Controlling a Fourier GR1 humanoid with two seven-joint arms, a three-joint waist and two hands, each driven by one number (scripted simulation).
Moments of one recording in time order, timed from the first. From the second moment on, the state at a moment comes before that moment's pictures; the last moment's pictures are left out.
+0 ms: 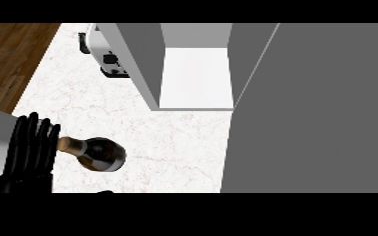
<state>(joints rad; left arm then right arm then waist) 0.34 0.17 -0.20 -2.16 0.15 0.43 0.11 -0.02 -0.09 0.16 -2.50 -0.06 0.03 0.60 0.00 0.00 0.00</state>
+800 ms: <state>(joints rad) 0.31 0.14 -0.06 -1.97 0.22 0.29 -0.20 -0.03 -0.09 0.15 -2.49 -0.05 0.03 0.60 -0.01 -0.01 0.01</state>
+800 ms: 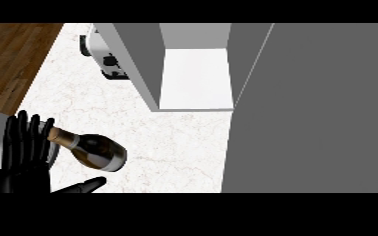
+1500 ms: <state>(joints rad) 0.28 0.12 -0.02 -1.72 0.28 0.18 -0.32 -0.09 -0.09 0.15 -2.49 -0.05 0.02 0.63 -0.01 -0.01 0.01</state>
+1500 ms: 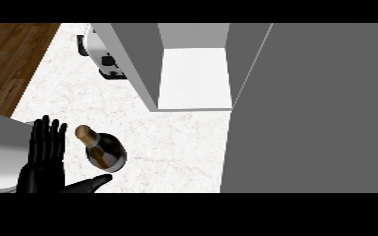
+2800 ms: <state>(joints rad) 0.14 0.08 0.06 -1.24 0.28 0.04 -0.50 -0.08 -0.09 0.15 -2.50 -0.05 0.03 0.66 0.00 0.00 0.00</state>
